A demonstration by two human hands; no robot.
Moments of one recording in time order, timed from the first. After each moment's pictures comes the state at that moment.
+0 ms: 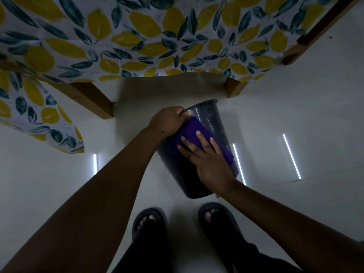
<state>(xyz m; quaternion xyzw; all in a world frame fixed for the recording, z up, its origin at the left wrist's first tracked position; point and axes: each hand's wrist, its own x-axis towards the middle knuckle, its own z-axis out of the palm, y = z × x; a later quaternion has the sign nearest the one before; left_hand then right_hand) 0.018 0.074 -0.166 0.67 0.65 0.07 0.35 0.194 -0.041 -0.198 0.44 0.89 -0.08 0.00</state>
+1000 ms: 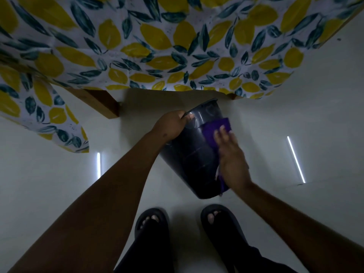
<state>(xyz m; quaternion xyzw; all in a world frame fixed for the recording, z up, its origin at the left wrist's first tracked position) 0.015 0.066 -0.159 0.62 0.66 0.09 0.41 0.225 -0.031 -0.203 0.61 0.74 -0.23 -0.16</state>
